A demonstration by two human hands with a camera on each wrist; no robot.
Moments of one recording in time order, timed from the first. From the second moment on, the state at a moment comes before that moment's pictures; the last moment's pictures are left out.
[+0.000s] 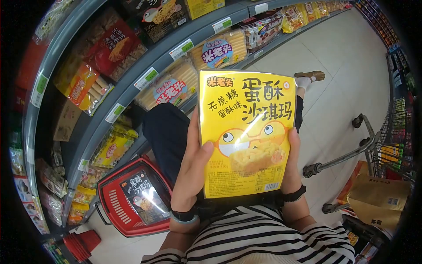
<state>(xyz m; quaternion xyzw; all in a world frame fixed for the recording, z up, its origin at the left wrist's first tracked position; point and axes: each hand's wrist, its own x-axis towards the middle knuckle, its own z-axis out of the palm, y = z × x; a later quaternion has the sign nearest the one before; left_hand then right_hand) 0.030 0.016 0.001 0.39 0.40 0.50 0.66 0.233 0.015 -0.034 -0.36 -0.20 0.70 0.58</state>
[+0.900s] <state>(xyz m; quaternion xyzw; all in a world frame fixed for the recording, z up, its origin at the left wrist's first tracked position) 0.026 0.033 -0.019 0.38 0.41 0.49 0.66 0.222 0.030 -0.038 -0.36 -0.15 0.74 0.55</state>
